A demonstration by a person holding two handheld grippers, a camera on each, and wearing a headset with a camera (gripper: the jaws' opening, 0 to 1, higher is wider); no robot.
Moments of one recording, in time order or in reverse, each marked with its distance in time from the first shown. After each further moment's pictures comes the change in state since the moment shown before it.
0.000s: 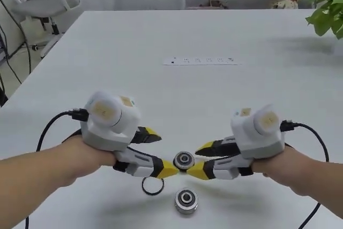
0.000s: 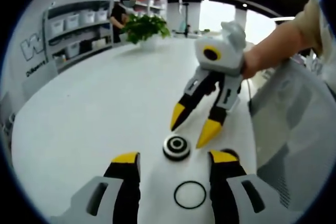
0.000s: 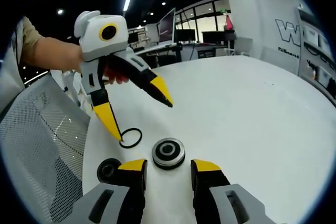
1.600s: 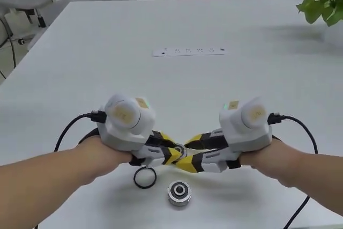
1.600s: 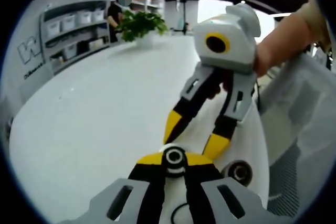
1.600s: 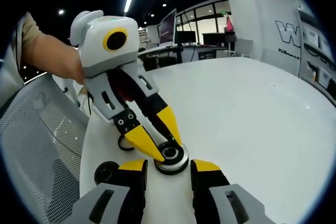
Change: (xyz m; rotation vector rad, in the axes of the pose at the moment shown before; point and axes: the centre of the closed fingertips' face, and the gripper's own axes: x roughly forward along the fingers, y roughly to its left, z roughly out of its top) left arm 0.039 -0.005 0.001 0.021 0.005 0.008; right arm 0.012 0.004 0.002 -0.013 -0.015 -0.001
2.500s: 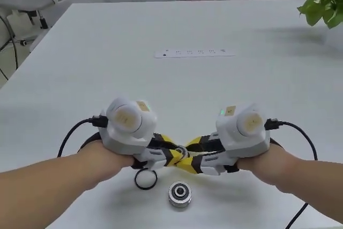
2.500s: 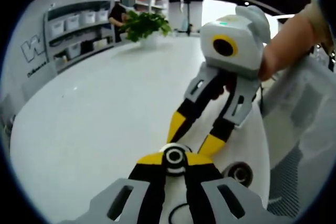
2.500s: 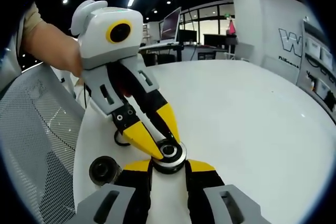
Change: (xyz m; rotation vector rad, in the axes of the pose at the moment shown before) left arm 0.000 0.000 0.000 -0.013 -0.006 0.026; right arm -0.003 -0.004 -0.005 -0.063 0.023 -0.046
